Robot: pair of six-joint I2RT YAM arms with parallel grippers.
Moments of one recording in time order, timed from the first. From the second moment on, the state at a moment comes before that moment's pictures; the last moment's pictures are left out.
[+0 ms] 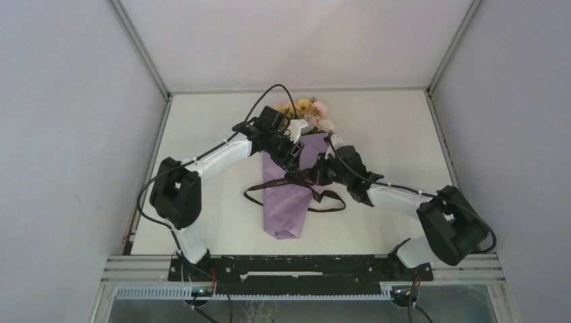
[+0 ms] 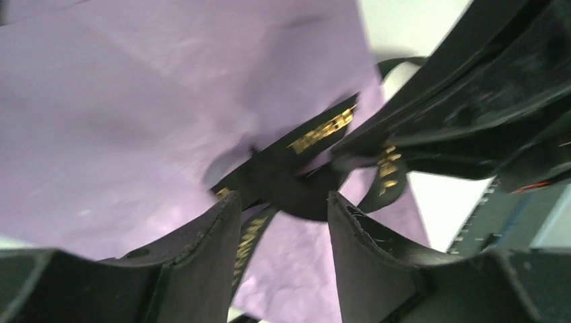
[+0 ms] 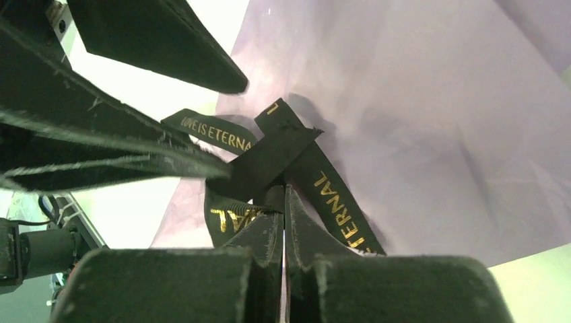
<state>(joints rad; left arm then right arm) -0.60 1.80 1.42 -0.58 0.50 0.11 0.61 1.44 0.65 0.27 -0.23 0.53</state>
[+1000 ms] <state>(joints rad) -0.67 1.88 1.39 -0.62 0.24 0.31 0.57 1.42 0.65 0.23 -0.26 0.51</state>
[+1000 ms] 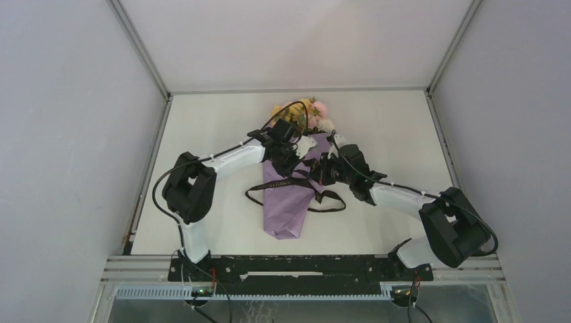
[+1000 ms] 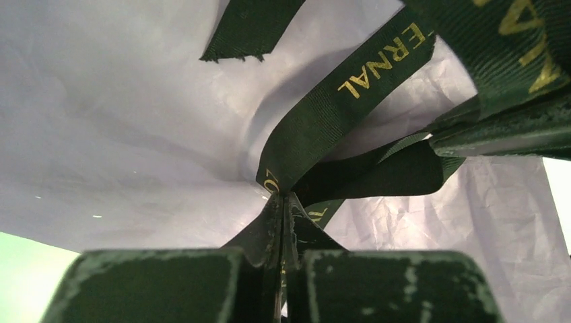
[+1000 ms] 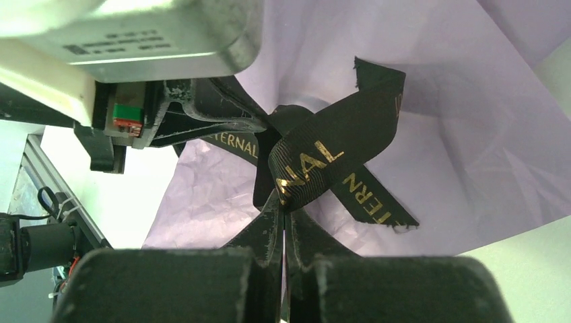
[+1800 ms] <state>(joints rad) -0.60 1.56 1.38 -0.72 0.44 0.26 0.54 1.67 0.78 0.25 -0.48 0.51</state>
